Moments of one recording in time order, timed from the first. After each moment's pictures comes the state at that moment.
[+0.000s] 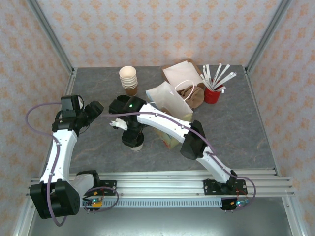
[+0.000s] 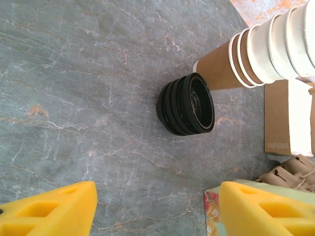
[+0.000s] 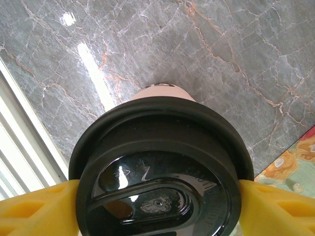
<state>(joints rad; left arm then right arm) 0.20 1.05 0.88 -0.64 0.26 -0.66 1.09 2.35 2.42 -1.54 -0.07 -0.15</state>
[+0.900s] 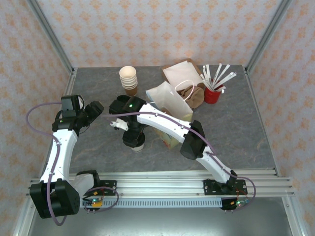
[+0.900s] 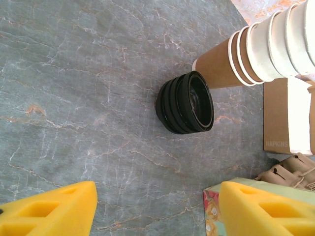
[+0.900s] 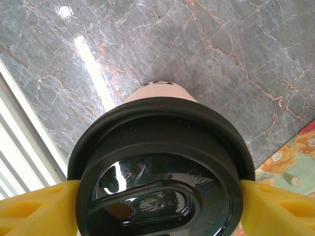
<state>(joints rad) 0.20 1.05 0.88 -0.64 0.26 -0.66 1.09 2.35 2.43 -1.56 -0.06 -0.16</state>
